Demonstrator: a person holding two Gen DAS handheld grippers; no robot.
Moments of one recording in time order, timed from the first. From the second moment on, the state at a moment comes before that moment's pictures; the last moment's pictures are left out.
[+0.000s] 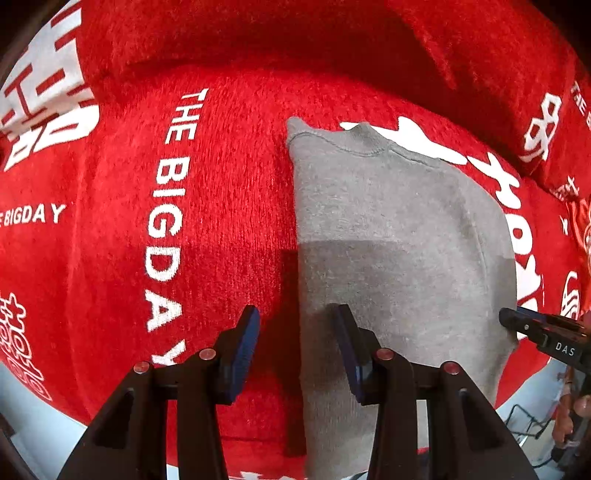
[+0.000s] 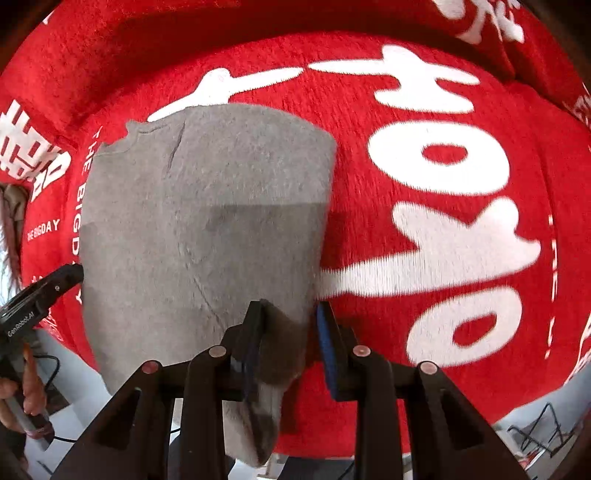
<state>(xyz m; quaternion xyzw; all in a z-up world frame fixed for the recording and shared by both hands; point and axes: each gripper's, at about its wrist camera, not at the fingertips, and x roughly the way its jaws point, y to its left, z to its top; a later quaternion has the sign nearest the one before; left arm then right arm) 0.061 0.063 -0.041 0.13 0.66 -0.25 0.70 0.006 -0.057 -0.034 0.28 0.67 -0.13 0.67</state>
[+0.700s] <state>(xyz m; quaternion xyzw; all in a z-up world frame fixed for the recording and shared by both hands) 0.042 0.070 -0.023 0.19 0.65 -0.24 0.70 -0.035 -0.017 -0.037 0.26 0.68 -0.16 0.66</state>
